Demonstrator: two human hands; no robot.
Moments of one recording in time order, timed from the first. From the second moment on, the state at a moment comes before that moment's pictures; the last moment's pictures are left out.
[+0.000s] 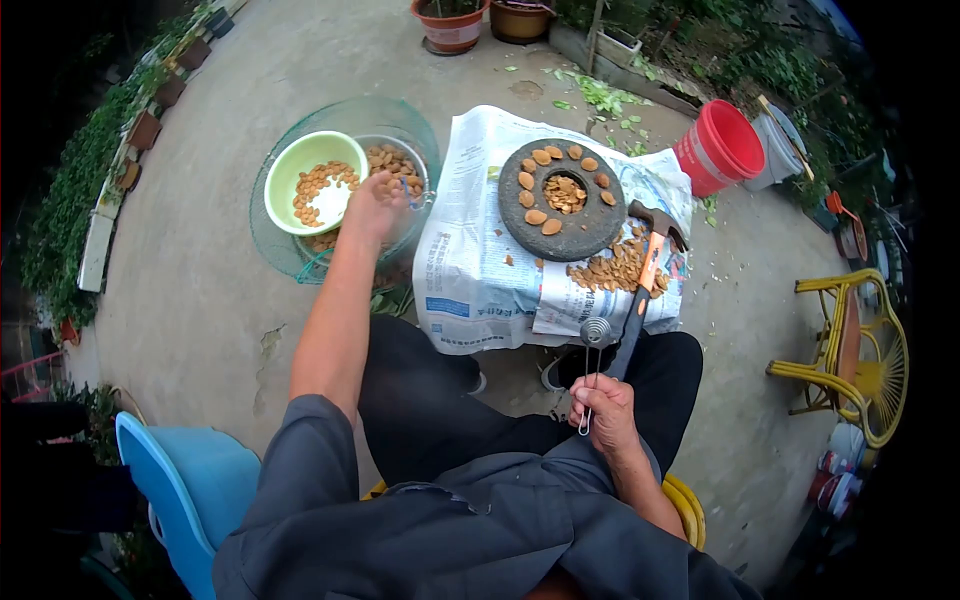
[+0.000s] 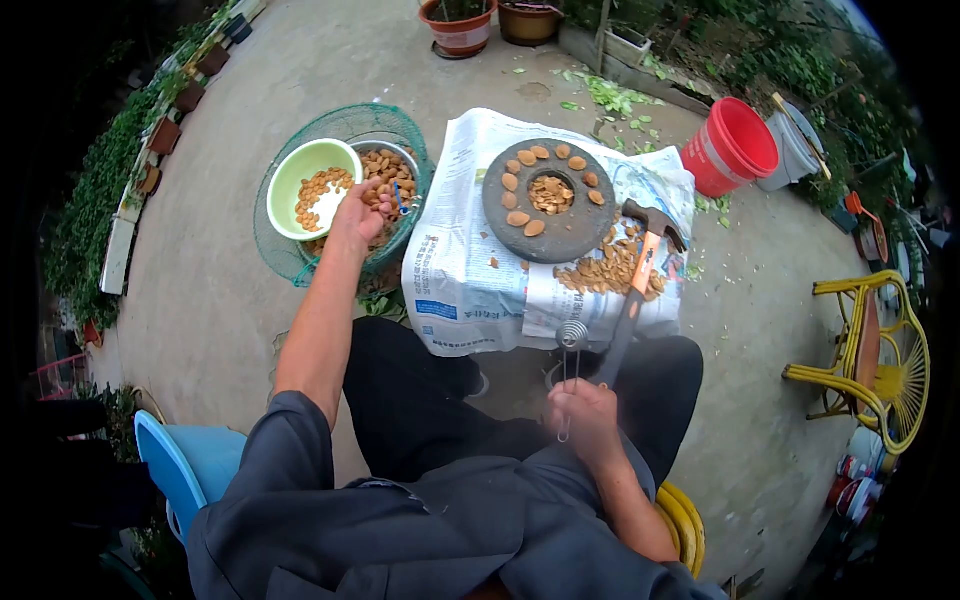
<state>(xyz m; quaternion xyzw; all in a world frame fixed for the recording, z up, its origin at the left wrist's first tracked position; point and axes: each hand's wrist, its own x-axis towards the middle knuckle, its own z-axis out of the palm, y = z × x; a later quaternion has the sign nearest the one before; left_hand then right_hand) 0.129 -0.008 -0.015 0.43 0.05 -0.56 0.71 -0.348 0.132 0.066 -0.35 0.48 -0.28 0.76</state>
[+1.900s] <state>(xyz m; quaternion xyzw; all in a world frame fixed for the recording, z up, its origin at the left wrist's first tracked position) -0.168 -0.067 0.059 0.70 -0.57 -0.23 0.37 -0.393 0.133 0.058 -0.26 0.38 -0.36 0.81</state>
